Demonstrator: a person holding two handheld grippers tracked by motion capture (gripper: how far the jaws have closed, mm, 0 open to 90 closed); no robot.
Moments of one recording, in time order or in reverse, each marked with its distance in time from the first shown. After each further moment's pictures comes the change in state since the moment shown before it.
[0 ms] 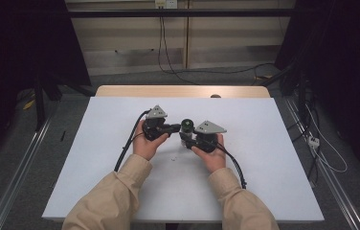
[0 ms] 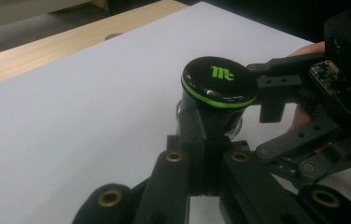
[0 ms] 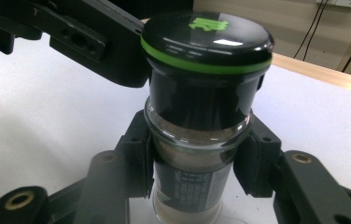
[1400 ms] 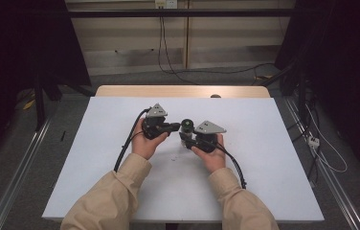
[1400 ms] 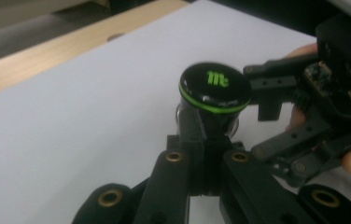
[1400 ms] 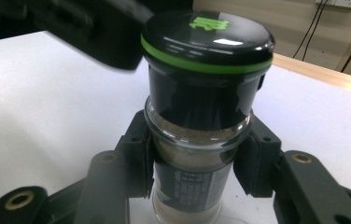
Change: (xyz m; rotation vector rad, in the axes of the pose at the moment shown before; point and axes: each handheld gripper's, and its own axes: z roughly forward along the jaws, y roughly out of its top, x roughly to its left) left arm -0.002 0.006 -0.005 0.034 0.013 0.027; right arm 0.001 0.000 0.000 0.004 -0.004 -0.005
